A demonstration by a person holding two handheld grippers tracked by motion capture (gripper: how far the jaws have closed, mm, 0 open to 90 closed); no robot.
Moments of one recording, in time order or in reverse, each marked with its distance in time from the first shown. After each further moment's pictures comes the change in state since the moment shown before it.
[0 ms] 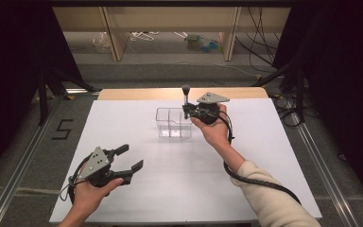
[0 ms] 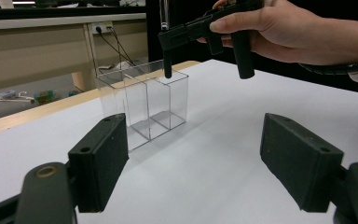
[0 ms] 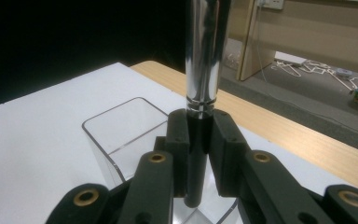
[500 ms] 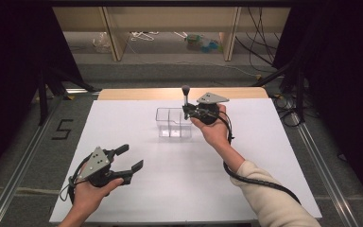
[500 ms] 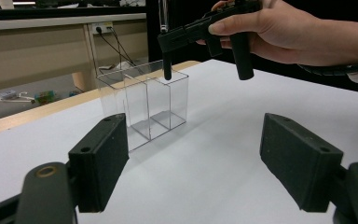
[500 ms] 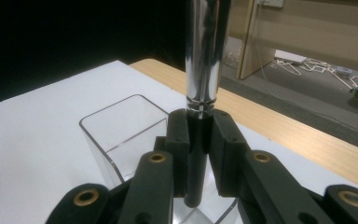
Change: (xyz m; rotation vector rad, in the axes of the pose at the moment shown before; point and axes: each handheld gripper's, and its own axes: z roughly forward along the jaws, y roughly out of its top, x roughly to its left) left arm 0.000 0.000 0.000 0.000 0.002 0.001; right arm 0.000 -0.002 0.003 0.002 -0.003 0.002
